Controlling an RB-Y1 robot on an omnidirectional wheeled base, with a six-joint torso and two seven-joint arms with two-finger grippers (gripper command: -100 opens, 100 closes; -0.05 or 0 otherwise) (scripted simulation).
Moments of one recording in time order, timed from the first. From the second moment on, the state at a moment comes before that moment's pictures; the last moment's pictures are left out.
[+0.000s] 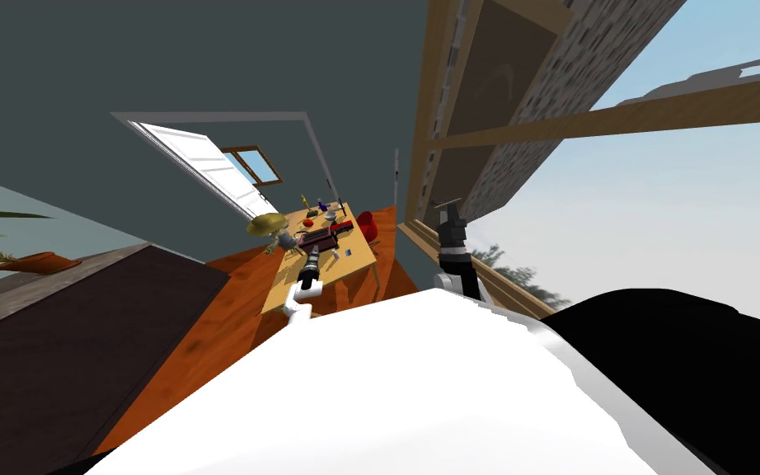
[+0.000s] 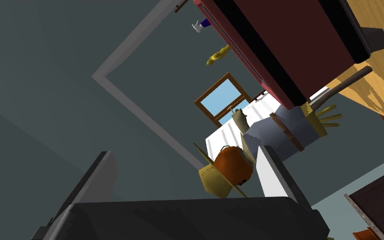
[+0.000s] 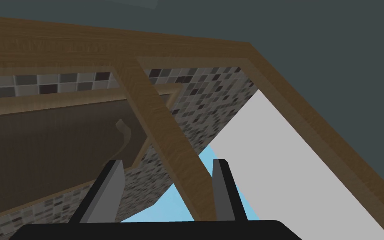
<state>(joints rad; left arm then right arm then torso) -0.07 0.16 0.24 -1.38 -0.43 -0.02 -0.13 0.49 0.00 -0.07 -2.26 -0.05 -0.48 0.13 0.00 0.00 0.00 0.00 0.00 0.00</state>
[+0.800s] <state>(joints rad) -0.19 0.19 0.25 -1.15 -0.51 0.11 -0.11 0.49 0.00 -0.07 -2.26 -0.05 -0.48 0.13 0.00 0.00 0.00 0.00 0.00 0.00</state>
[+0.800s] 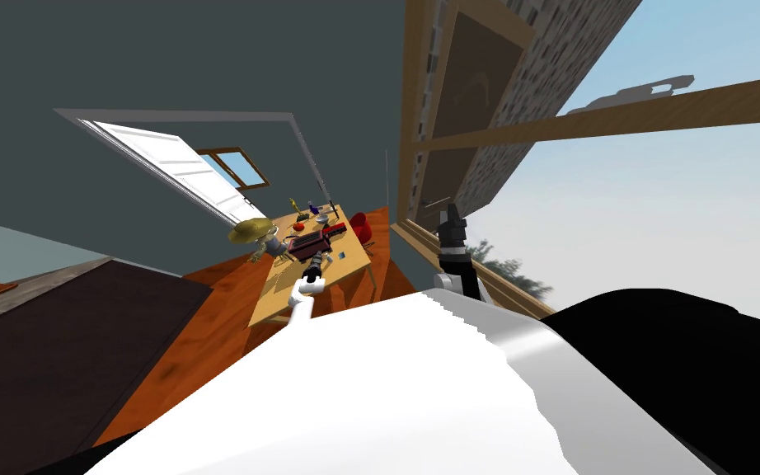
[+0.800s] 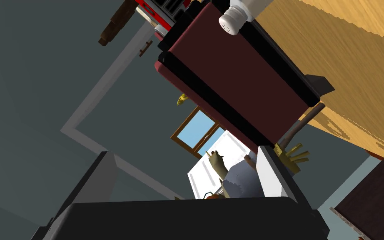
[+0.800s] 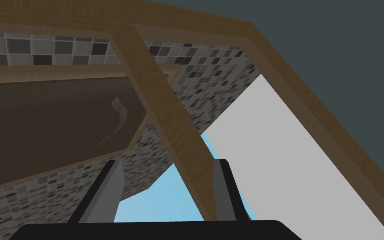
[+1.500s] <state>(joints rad) -0.28 0.23 0.24 -0.94 -0.58 0.22 -0.08 0.49 0.00 -0.07 -2.26 -0.05 -0.48 0.13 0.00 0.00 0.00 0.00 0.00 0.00</state>
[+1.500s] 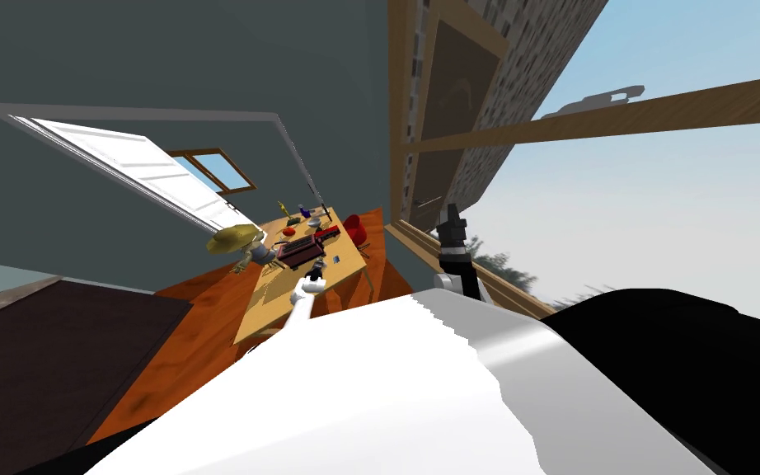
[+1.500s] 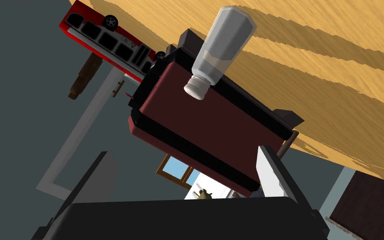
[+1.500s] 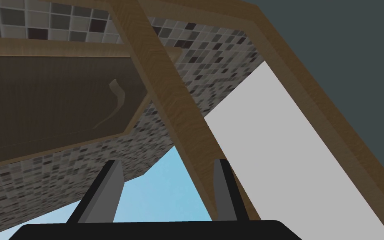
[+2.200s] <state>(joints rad) -0.34 0.27 0.21 -0.76 -0.63 0.35 -0.06 0.49 0.00 -0.07 -2.26 -0.05 -0.48 0.13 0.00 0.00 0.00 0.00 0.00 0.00</state>
